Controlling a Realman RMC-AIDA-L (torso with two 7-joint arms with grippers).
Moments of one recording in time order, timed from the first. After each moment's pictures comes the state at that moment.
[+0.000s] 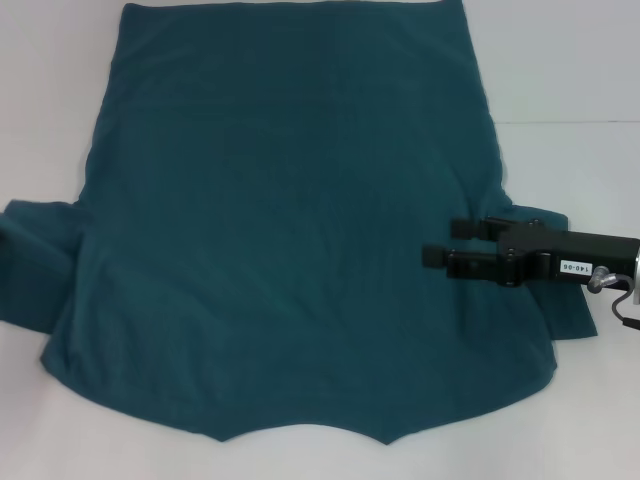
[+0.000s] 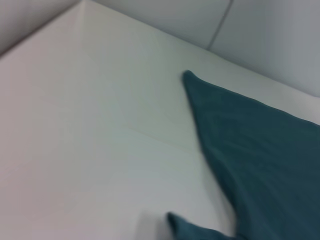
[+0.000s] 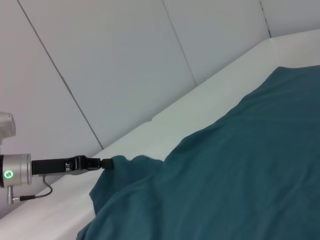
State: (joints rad) left arm -0.44 -2.10 0.39 0.68 2.02 0.86 -1.78; right arm 0.58 2.09 -0.63 -0.62 -2.01 -1.45 1.59
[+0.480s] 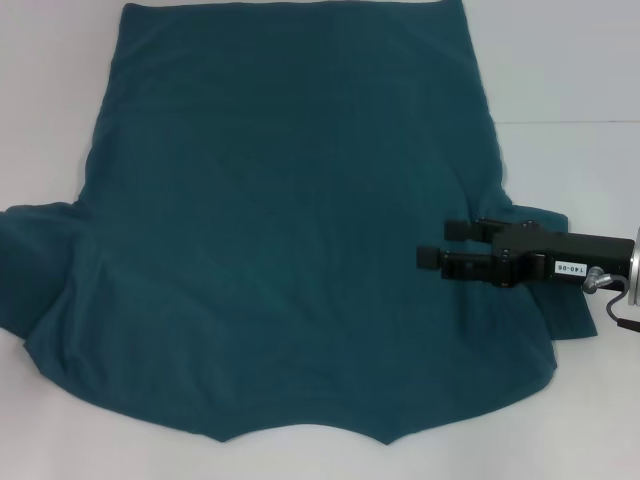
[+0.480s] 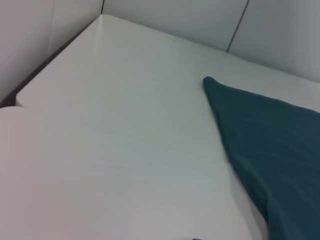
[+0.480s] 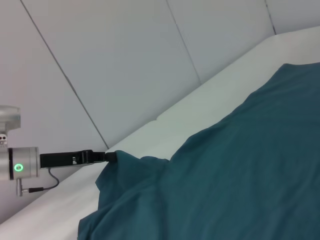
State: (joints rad) left arm -0.47 -2.09 0.39 0.69 2.07 0.79 -1.77; right arm 0.59 2.09 -0.64 -0.61 -2.01 -1.45 1.60
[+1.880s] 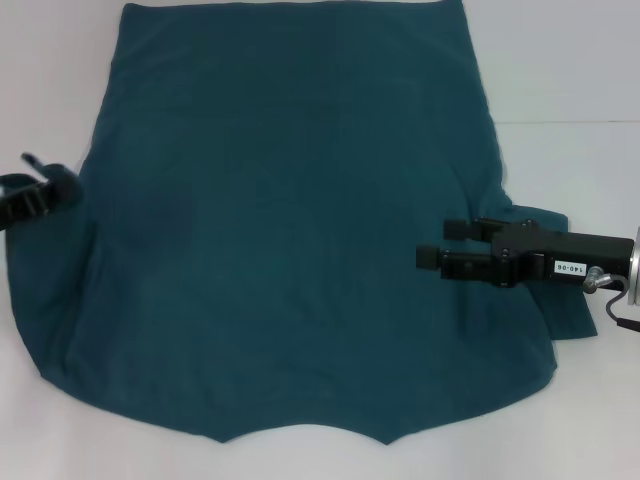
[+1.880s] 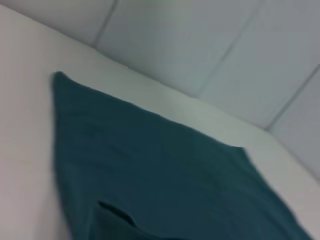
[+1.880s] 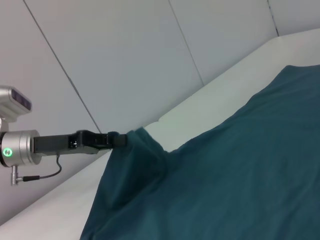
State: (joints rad) left arm -0.50 -2.09 0.39 0.76 2.05 1.18 -1.88; right arm 0.59 2.09 -0.64 -0.61 -2.00 -1.46 1.59
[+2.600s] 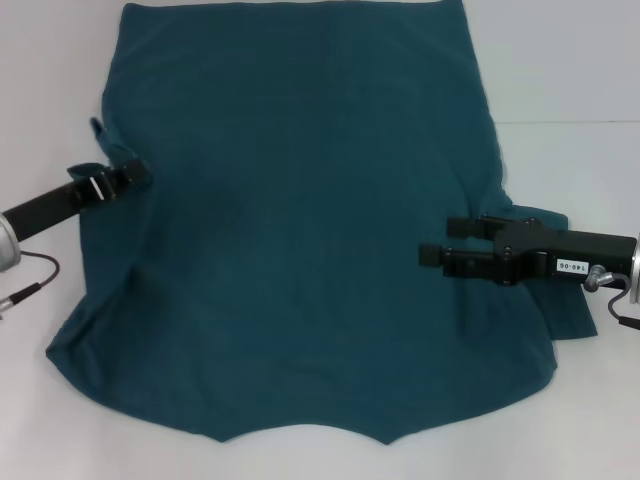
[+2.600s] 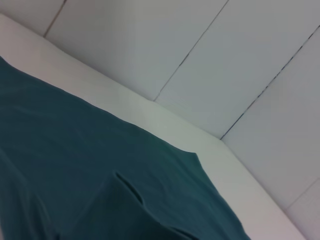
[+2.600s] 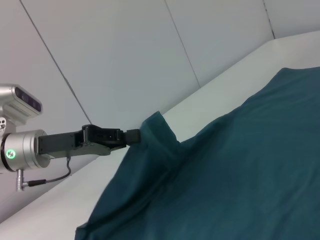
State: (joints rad) left arm -0.55 -2.15 0.40 0.70 1.98 1.19 -1.86; right arm 0.59 2.09 -0.64 -0.61 -2.00 -1.45 1.59
